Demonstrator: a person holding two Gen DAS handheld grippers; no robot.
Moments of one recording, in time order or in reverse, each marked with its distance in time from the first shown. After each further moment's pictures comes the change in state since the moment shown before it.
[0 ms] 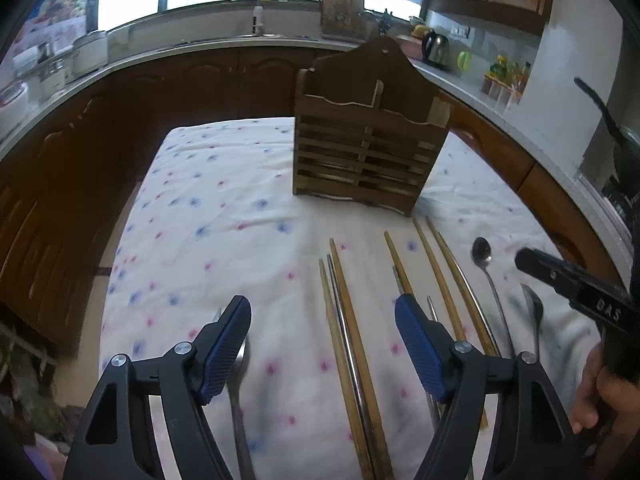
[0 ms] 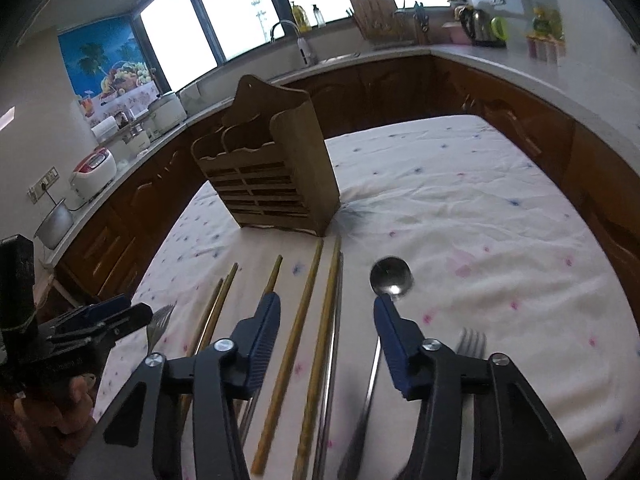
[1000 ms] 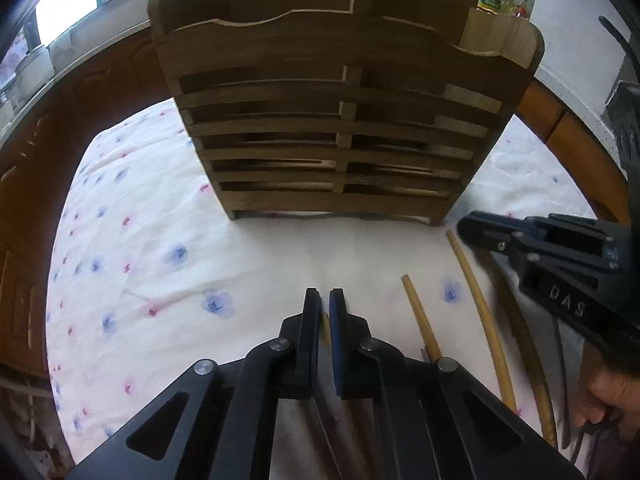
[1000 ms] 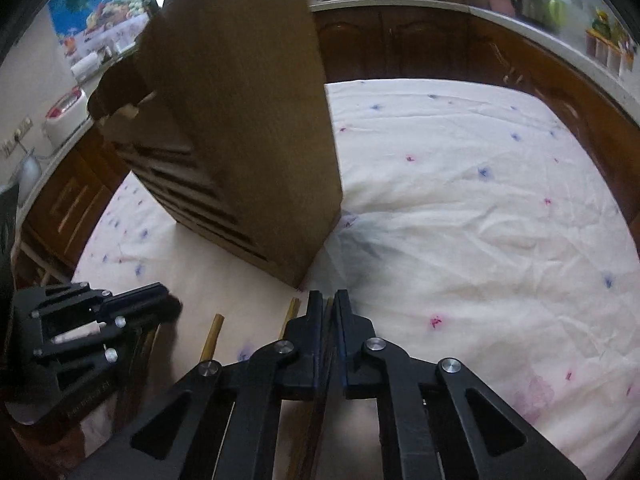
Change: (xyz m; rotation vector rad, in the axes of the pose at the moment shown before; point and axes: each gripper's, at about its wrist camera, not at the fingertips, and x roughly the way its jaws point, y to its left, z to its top) left arm 0.162 -0.022 0.078 0.147 0.170 0.019; right arm 0.122 0.006 0.047 -0.121 0.205 -0.050
